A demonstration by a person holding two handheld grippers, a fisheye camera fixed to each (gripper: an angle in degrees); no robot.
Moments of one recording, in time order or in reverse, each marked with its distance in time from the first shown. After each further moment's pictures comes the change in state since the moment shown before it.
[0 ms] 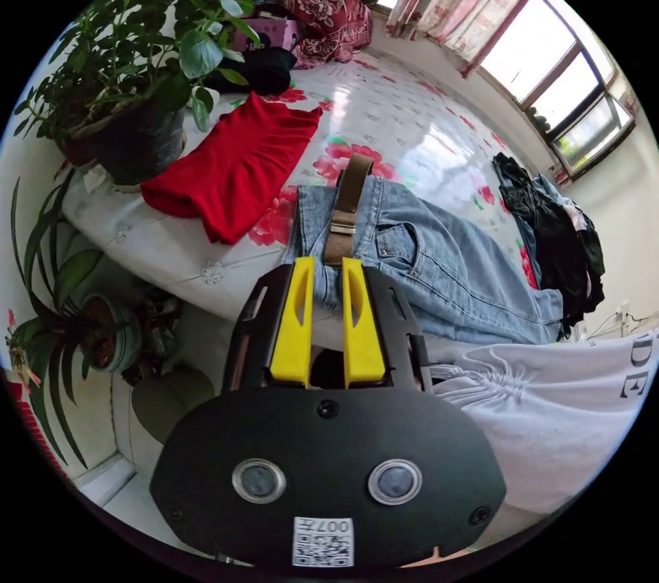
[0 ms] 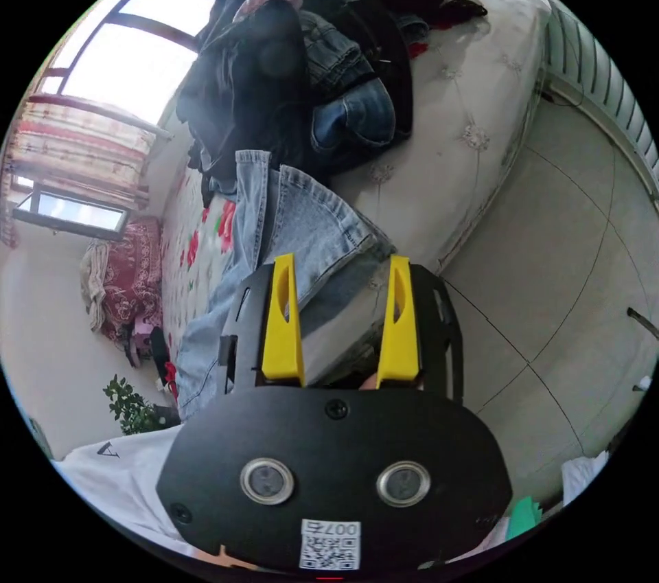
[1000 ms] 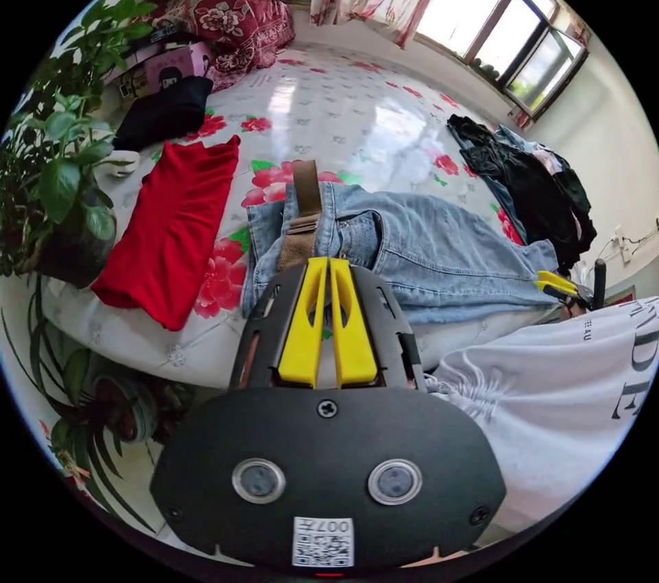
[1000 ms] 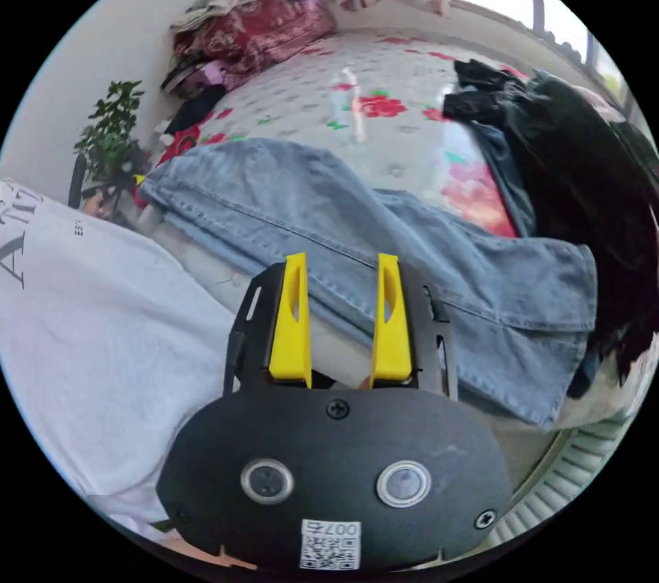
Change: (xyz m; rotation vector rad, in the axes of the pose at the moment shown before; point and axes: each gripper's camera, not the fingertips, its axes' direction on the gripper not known) left arm 0.045 -0.052 0.025 -0.027 0.040 0.273; right arm -0.301 0.155 0.153 -0.340 0.058 -1.166
